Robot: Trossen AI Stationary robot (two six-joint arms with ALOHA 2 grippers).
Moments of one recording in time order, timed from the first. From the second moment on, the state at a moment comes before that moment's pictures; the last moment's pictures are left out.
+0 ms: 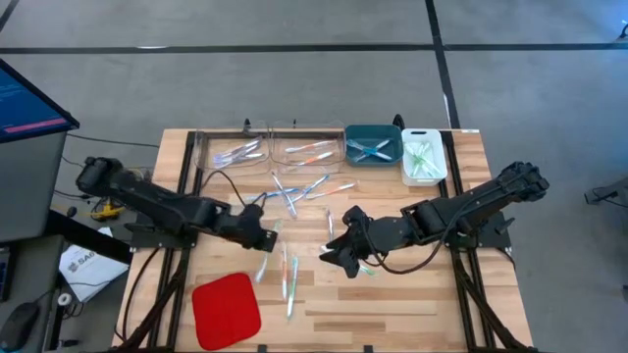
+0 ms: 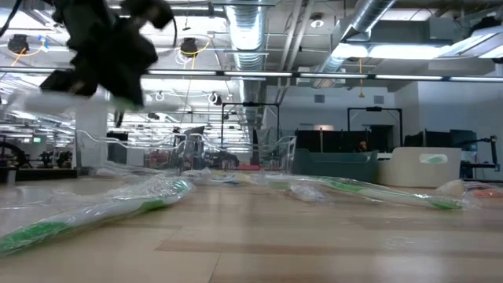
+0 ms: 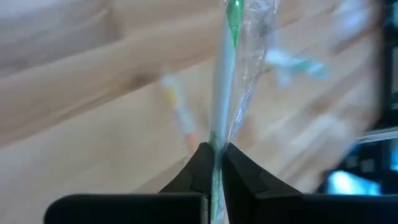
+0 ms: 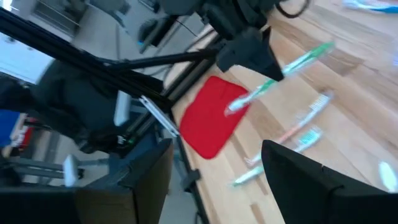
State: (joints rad) left arm -0.28 1.24 0.76 -0.45 -0.15 -1.48; right arm 0.40 1.49 1.34 -0.33 0.26 1.01
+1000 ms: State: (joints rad) left arm -0.31 1.12 0.76 0.33 -0.42 -1.06; right arm 0.35 1.49 1.34 -0.02 0.15 1.17
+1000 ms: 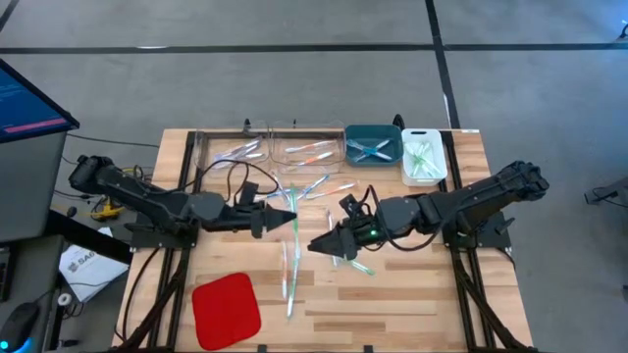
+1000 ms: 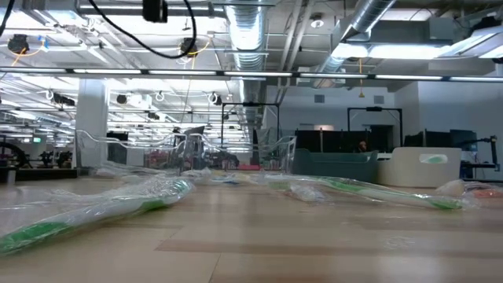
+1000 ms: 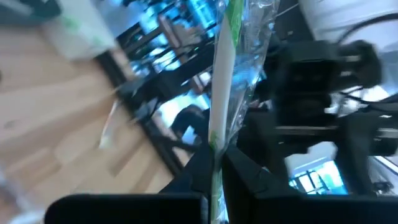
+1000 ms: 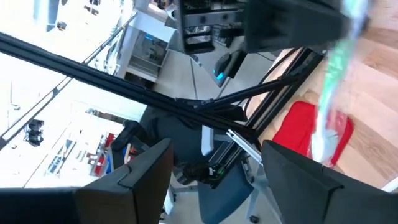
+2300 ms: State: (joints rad) left arm -0.18 1.13 0.76 0.56 -0.30 -1.14; right arm 0.18 1.49 1.34 -0.07 0.13 0.97
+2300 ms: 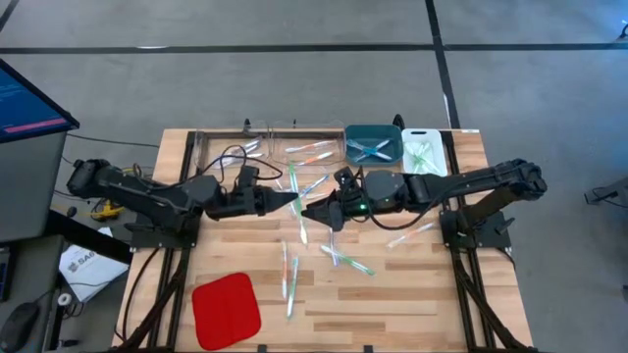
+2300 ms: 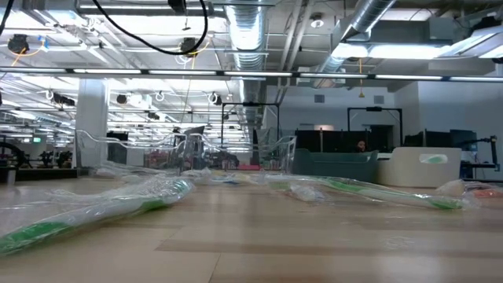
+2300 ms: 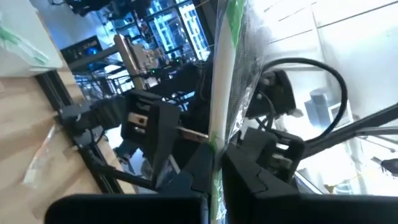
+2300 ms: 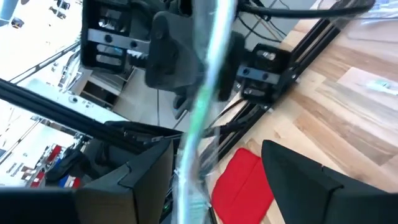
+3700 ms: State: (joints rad) left arm -0.07 1.13 0.76 0.56 -0.30 -1.19; right arm 0.08 1.49 1.34 -0.02 0.13 0.96
